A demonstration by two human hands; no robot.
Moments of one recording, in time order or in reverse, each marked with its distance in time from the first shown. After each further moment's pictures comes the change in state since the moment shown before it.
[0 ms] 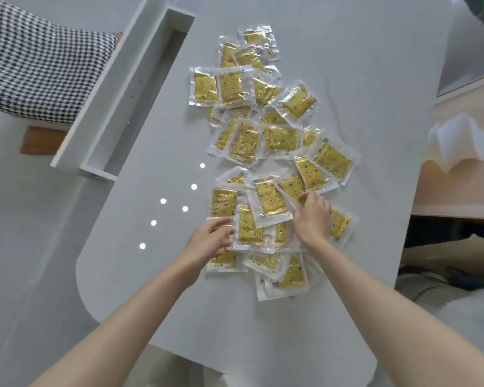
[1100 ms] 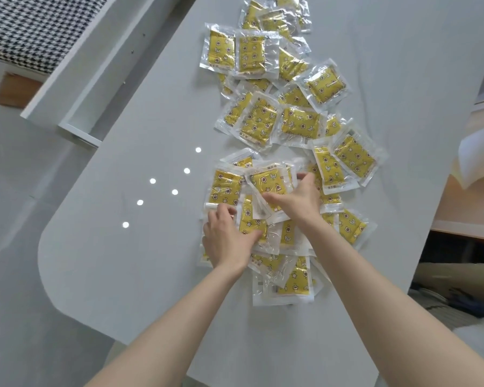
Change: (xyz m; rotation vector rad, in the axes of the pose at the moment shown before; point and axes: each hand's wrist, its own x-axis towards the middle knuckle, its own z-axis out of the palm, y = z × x) left_hand 0.065 -0.047 0.065 0.372 0.518 0.138; right_hand 0.015 -0.050 0.012 0.283 -0.199 0.051
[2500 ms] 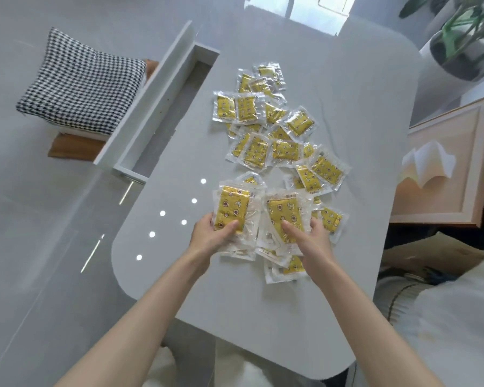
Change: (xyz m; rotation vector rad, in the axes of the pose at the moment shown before) left_hand -0.063 -0.002 -0.142 -0.629 -0.358 -0.037; right_hand -0.162 0.012 -0.059 0.772 -0.130 0.086
